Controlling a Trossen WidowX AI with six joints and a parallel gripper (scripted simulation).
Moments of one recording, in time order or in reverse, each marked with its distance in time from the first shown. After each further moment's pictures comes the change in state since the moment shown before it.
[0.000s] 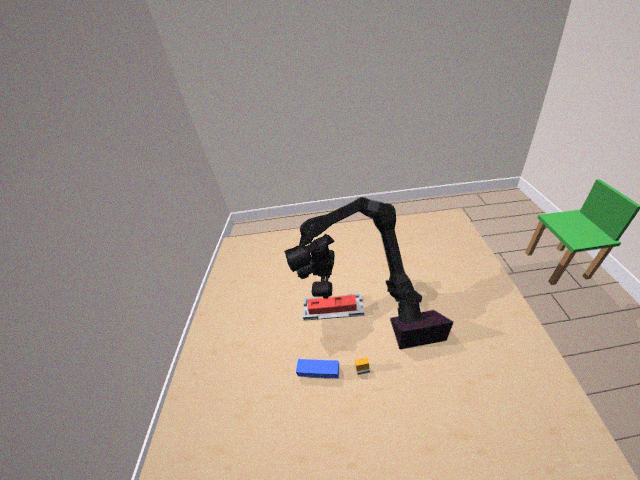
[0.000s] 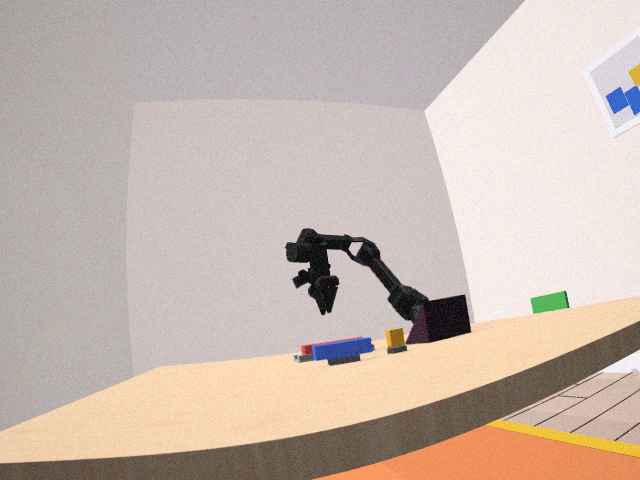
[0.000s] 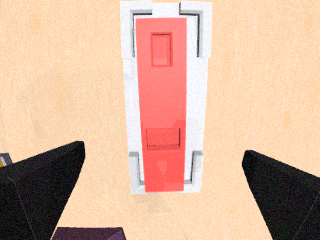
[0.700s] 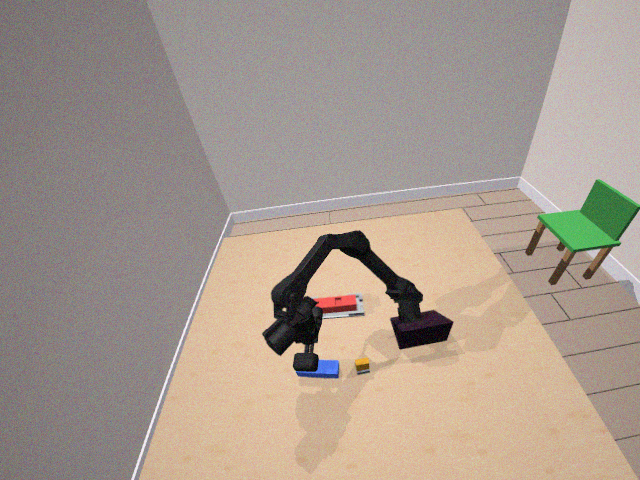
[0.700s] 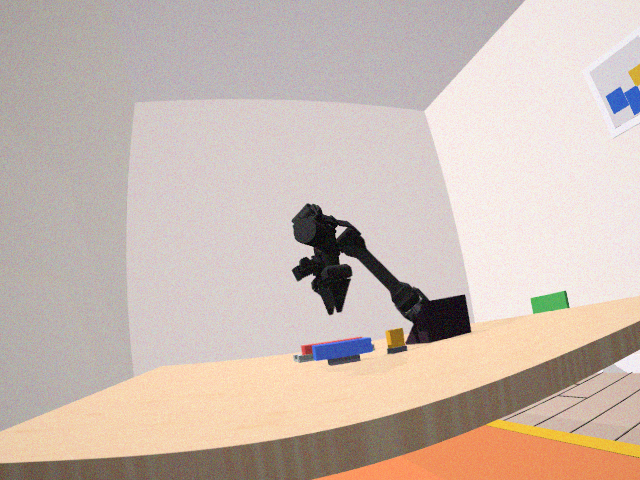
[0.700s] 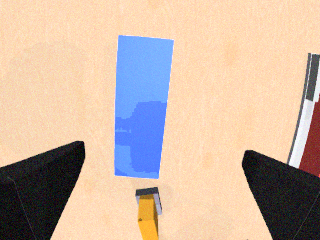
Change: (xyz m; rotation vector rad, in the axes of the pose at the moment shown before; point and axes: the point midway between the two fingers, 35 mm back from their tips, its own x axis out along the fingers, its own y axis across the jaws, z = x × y) arm 0.008 0.227 0.026 0.006 -0.002 0.010
